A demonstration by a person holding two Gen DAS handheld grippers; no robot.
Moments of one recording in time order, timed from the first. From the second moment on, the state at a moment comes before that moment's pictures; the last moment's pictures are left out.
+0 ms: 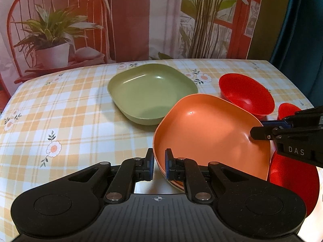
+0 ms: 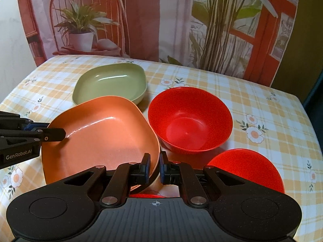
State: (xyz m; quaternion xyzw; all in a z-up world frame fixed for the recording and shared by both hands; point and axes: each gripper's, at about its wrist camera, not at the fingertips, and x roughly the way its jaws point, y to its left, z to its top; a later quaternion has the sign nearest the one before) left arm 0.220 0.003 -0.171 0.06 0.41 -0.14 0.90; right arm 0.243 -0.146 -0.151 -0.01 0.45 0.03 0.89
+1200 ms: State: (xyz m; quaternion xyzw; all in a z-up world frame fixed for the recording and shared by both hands) left arm 0.218 0.013 -0.167 0.02 0.41 -0.15 0.90; right arm 0.244 -0.155 -0.149 0.04 0.45 0.05 0.89
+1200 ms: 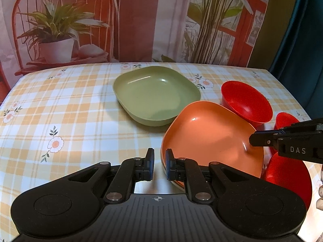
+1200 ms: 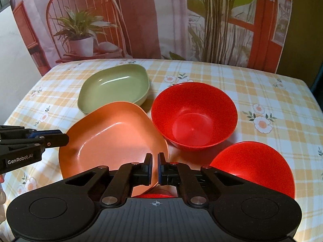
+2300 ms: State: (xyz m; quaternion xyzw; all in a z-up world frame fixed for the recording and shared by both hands) left arm 0.310 0.050 -0.140 -0.01 0.41 -0.11 0.91; right arm 0.369 -0.157 -0.133 0.04 0.43 0.05 0.90
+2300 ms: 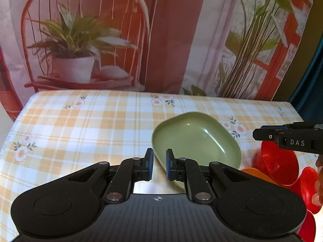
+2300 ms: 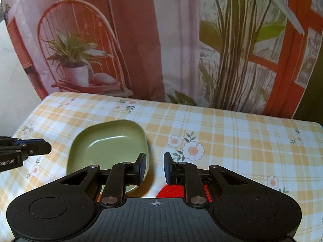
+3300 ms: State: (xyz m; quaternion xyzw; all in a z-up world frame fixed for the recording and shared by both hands) left arm 0.323 0.046 -0.192 -0.02 0.43 -0.13 0.89; right arm 0.412 -0.143 -0.182 0.06 0.48 0.07 0.87
